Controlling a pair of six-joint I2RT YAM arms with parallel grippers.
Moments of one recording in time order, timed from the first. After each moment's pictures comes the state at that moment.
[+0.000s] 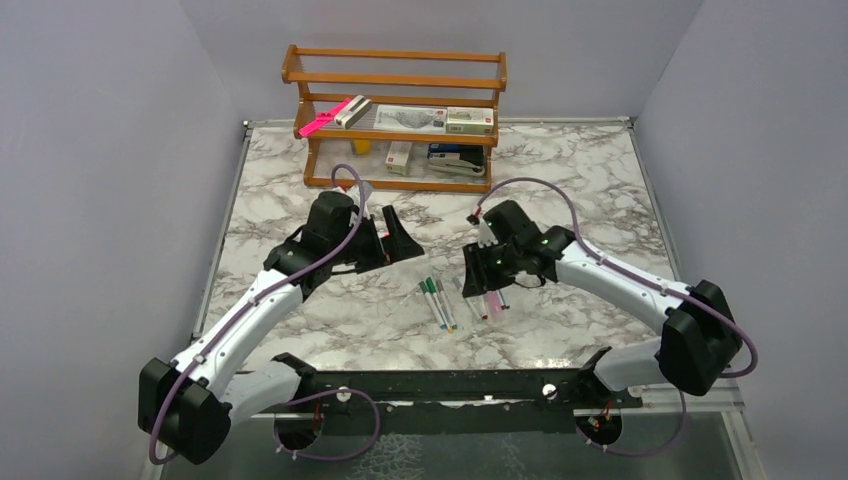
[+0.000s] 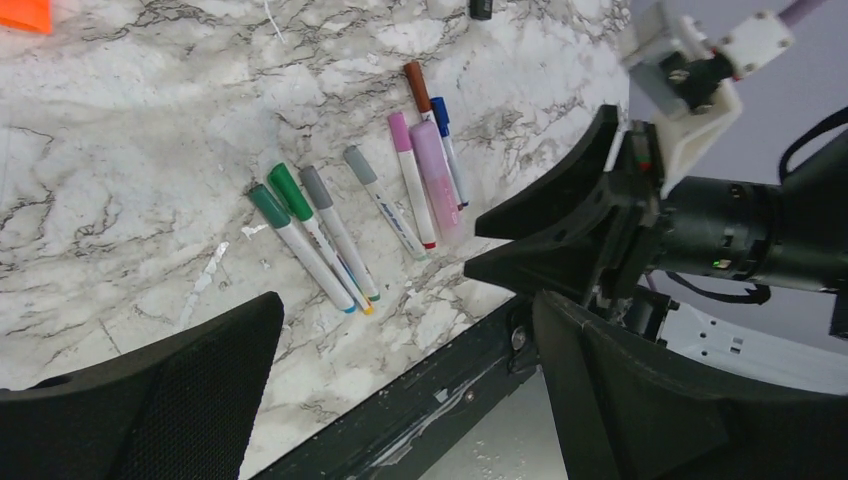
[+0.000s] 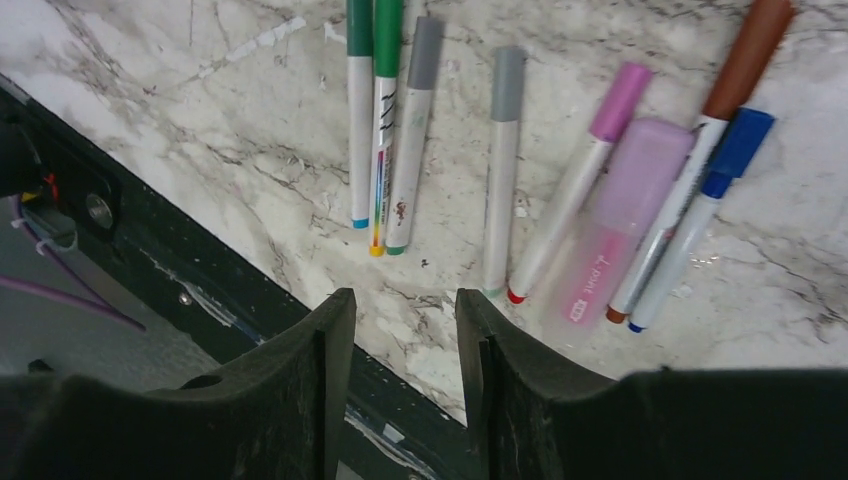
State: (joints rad) left arm -0.48 1.06 0.84 -0.42 0.38 -0.79; right arm 0.68 1.36 0.95 -0.60 -0.28 0.37
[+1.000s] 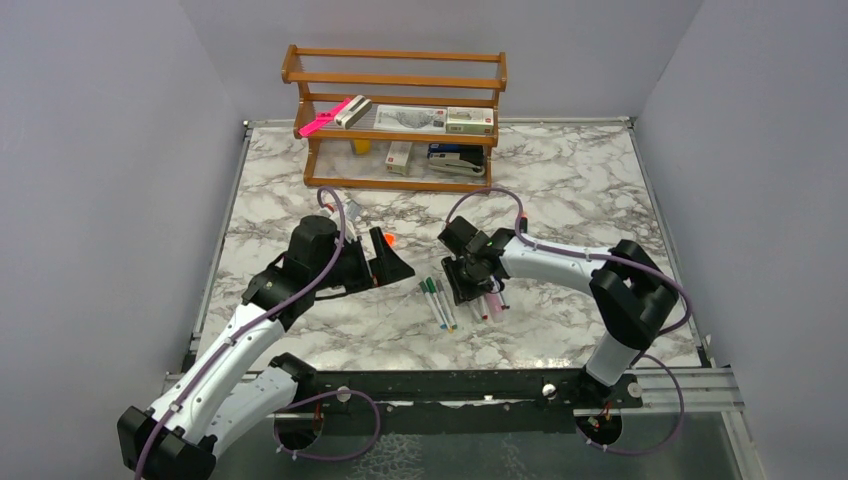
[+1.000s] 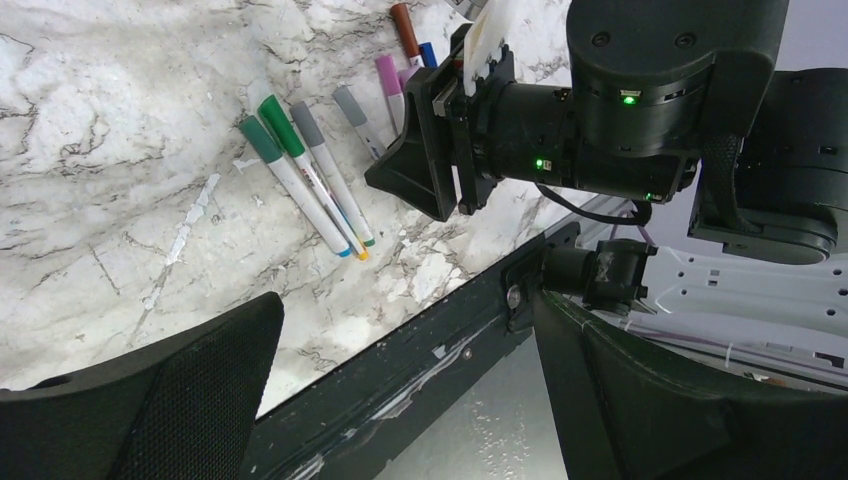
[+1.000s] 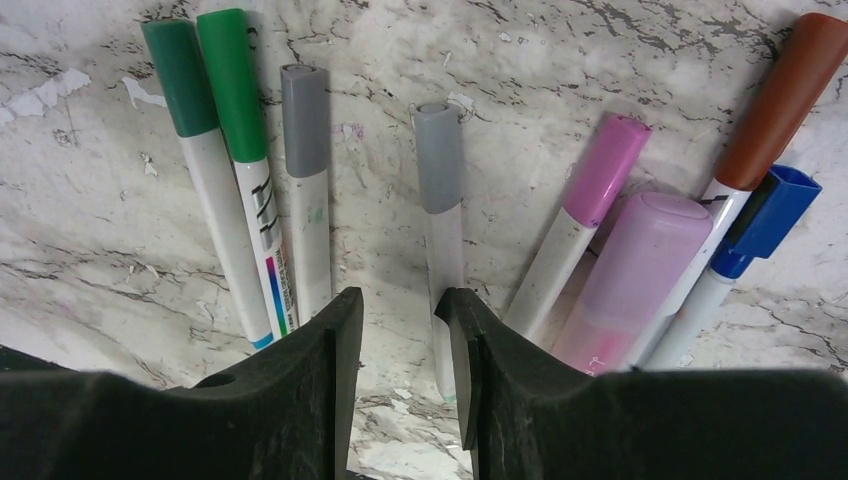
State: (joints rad) left arm -0.50 0.83 0.74 -0.51 0.39 -0.80; right arm 0.85 1.71 1.06 -0.59 0.02 0.45
